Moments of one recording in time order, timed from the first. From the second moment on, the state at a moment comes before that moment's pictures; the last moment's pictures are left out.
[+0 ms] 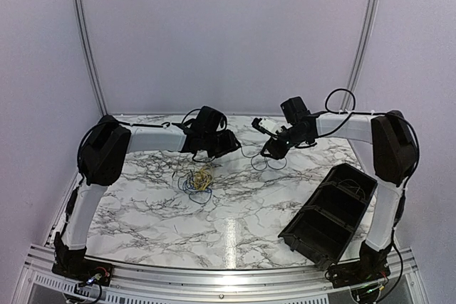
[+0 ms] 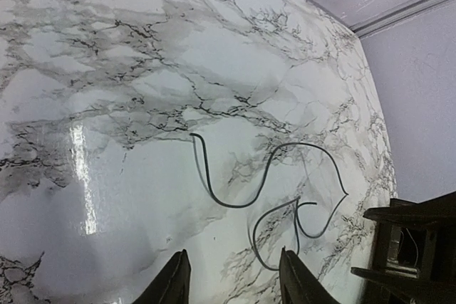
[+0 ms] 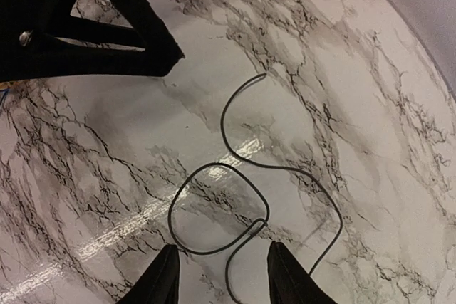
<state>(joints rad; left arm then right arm) -0.73 2.32 1.77 -0.09 0.12 -0.79 0.44 1.93 1.41 -0.39 -0.28 -0.47</state>
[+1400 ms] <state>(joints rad) -0.73 2.69 2.21 -0.16 0.11 -0.95 0.37 2.11 1.49 -0.35 -0.33 -0.32</state>
